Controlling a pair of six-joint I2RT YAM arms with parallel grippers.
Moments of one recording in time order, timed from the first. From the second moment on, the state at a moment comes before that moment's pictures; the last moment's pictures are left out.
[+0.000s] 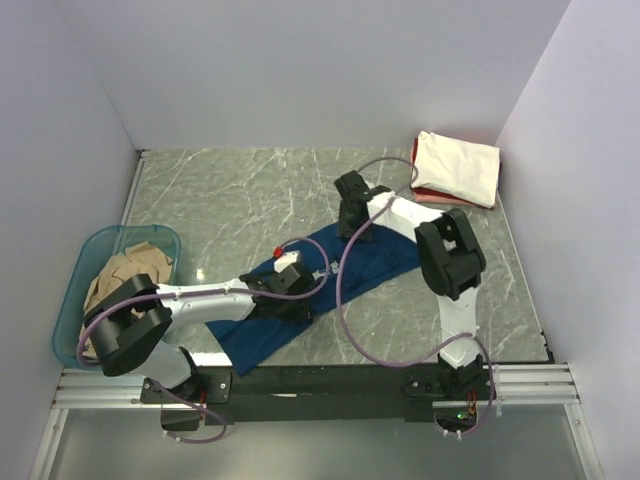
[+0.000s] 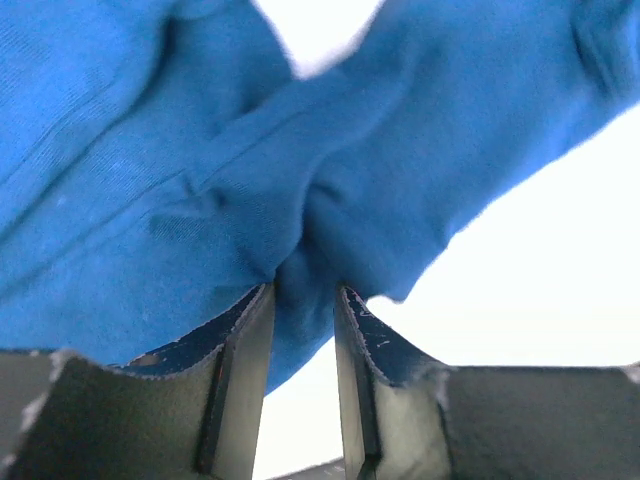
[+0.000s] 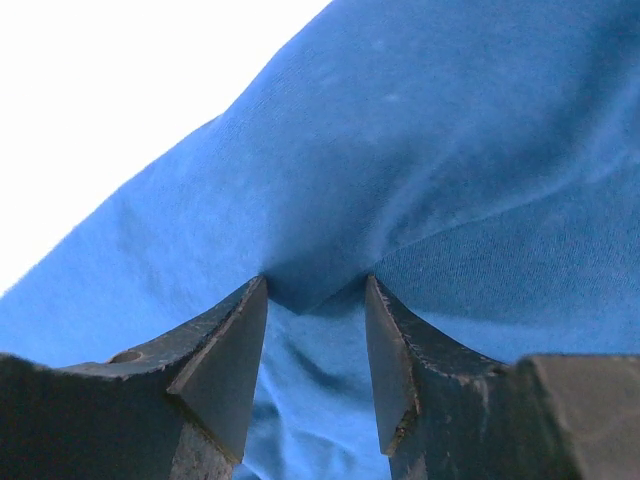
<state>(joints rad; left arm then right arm) -0.96 1.48 0.73 -0.29 -0.17 -1.00 0.50 2.04 1.46 -0.57 0.14 0.60</state>
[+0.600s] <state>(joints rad) -1.06 1.59 0.88 -0.33 -0.11 -1.09 0.58 2.35 2.01 -0.75 0.05 0.48</state>
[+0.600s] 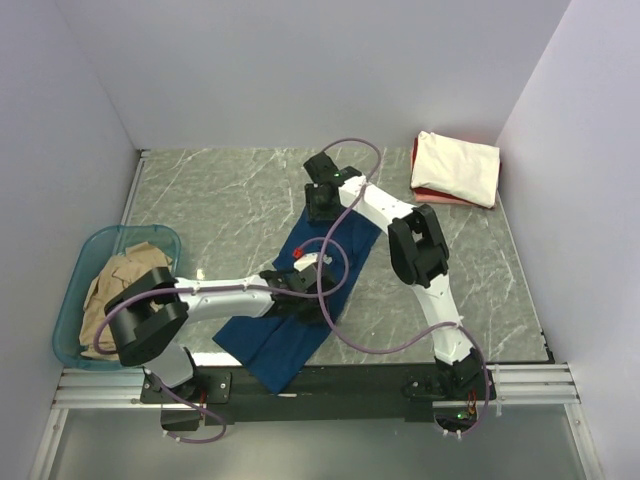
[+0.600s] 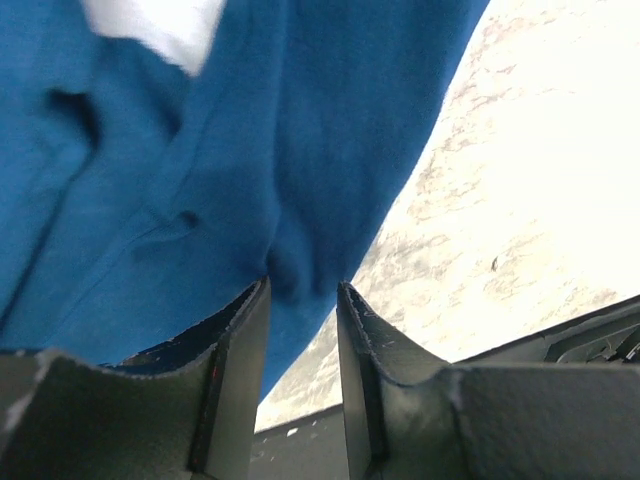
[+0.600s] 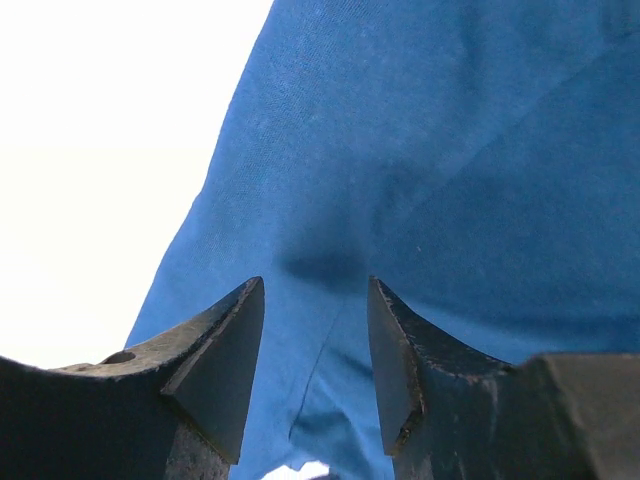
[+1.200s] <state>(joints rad) -1.05 1.18 0.64 -0.56 -0.18 -1.07 0.53 1.86 1.53 -0.65 0.12 0.59</state>
